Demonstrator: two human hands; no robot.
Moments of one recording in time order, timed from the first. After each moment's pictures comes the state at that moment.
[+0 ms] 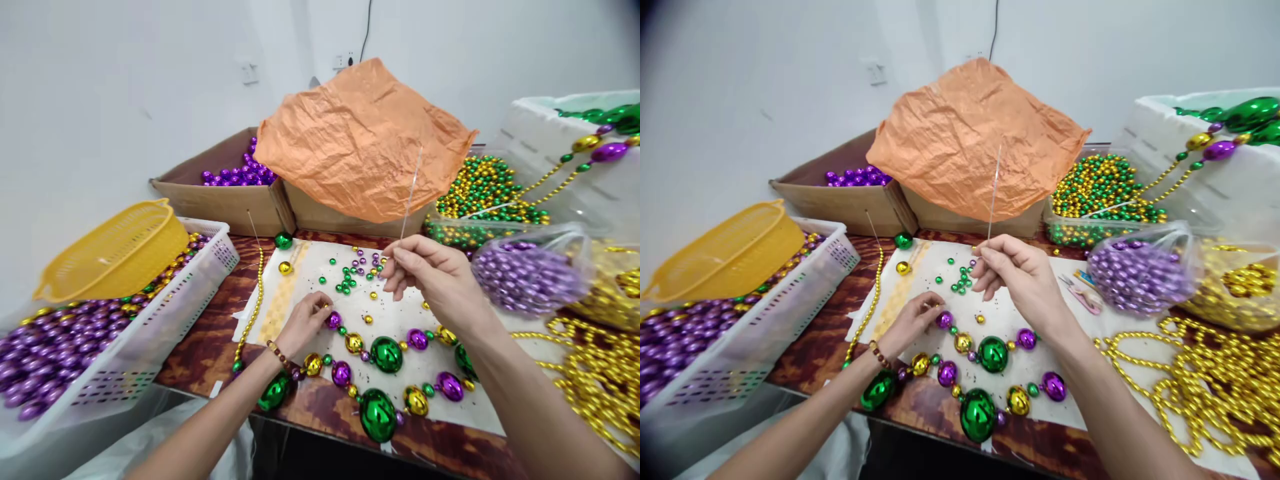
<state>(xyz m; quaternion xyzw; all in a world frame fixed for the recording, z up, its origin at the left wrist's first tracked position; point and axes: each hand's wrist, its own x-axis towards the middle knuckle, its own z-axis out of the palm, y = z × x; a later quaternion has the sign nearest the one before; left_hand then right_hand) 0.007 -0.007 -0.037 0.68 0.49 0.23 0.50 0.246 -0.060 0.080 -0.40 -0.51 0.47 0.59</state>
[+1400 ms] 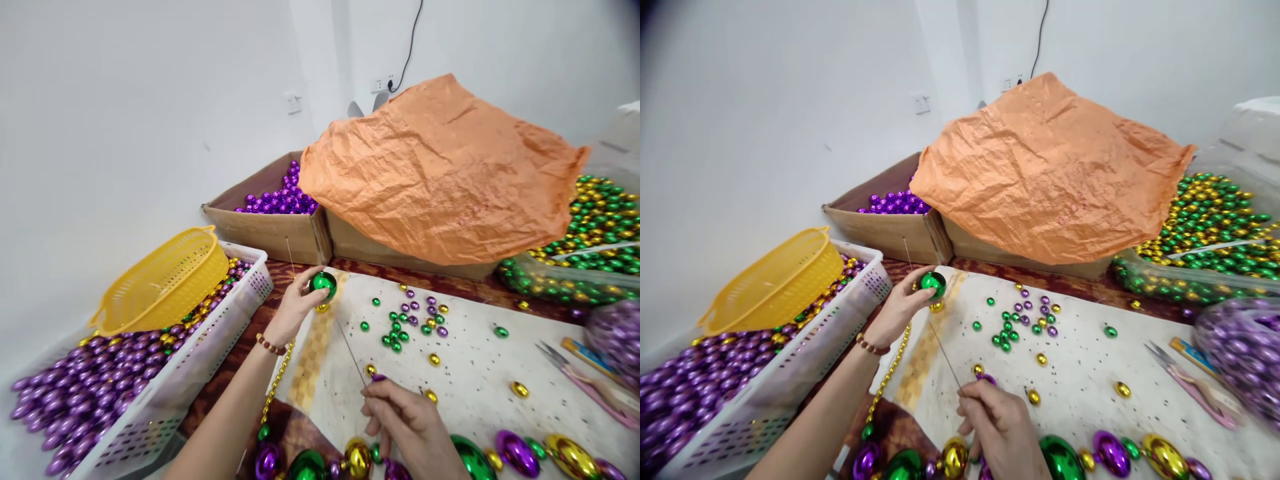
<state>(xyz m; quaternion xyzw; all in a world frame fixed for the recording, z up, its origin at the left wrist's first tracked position) -0.051 0.097 0.020 0.59 0.47 0.43 0.50 0.132 -0.069 -0.046 -0.49 -0.46 0.60 0.44</state>
